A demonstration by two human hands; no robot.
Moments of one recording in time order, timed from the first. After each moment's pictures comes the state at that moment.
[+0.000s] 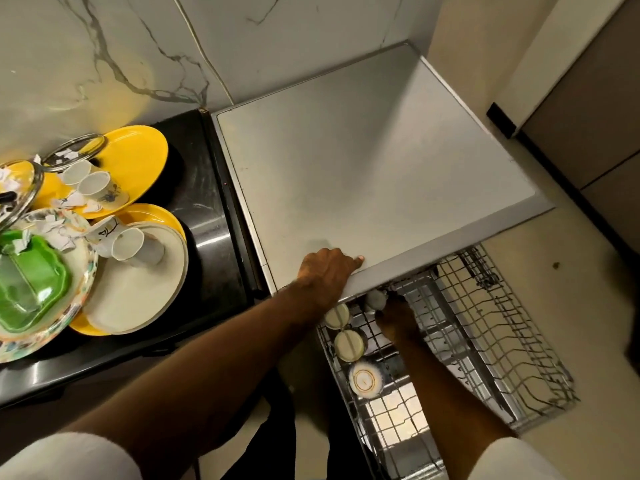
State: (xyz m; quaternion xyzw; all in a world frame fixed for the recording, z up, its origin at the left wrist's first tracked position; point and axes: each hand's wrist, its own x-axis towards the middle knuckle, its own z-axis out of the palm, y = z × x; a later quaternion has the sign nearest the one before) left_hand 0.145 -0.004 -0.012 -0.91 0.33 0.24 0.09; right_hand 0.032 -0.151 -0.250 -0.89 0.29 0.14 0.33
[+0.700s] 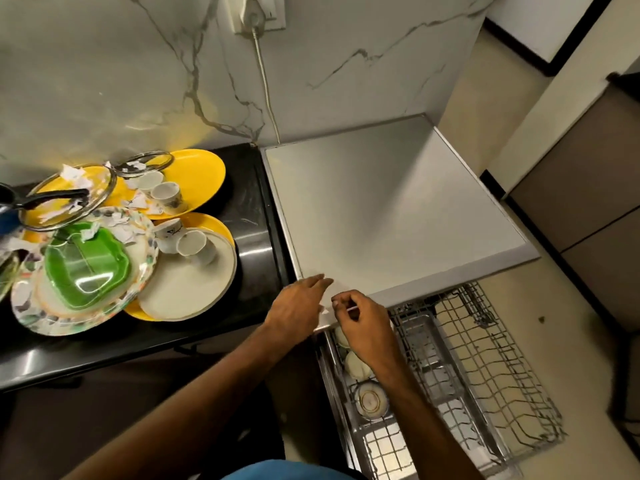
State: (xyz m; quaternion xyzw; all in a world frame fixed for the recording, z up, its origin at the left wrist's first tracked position) left_hand 0.108 0.129 0.002 -0.95 0.24 0.14 -0.14; right_hand 0.038 -0.023 -0.021 -0.86 0.14 0.02 0.48
